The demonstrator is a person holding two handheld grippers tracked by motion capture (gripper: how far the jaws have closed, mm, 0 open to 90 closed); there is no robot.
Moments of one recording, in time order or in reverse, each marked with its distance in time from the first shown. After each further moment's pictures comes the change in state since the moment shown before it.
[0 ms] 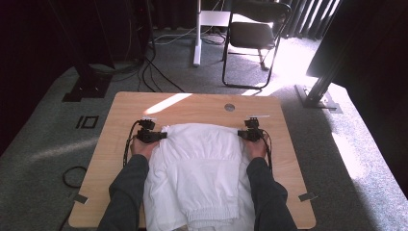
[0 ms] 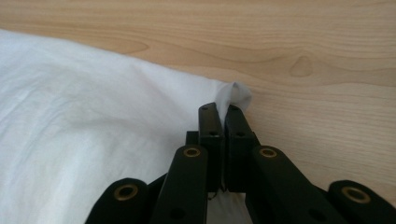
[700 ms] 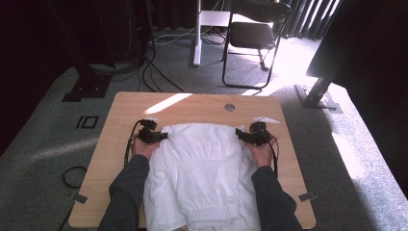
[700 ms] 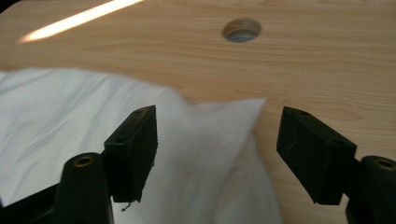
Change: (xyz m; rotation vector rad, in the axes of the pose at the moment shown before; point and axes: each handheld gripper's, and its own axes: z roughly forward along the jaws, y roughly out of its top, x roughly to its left) left arm -0.008 0.001 0.002 0.022 0.061 0.072; right arm 0.012 -0.011 -0.052 -0.218 0.023 -0.060
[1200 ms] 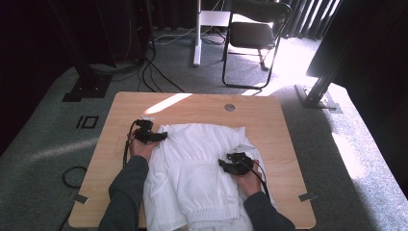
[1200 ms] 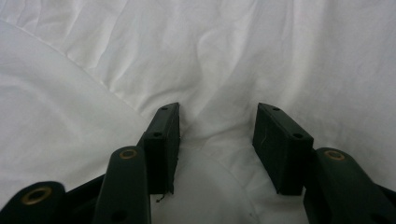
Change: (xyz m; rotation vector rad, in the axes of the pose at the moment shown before) left arm 0.005 -0.004 -0.002 -0.045 0.121 -0.041; right arm 0.070 -0.088 -0.008 0.120 0.162 -0.278
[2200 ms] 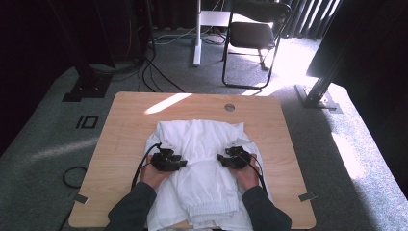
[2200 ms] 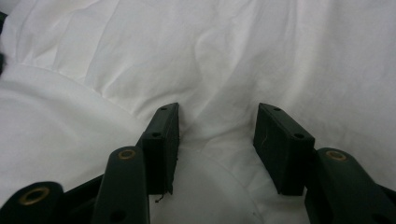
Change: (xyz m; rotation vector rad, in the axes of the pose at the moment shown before) left arm -0.101 -0.064 -0.046 0.068 -0.324 0.298; right arm -0.006 0.012 0.012 0.005 -0.006 -0.007
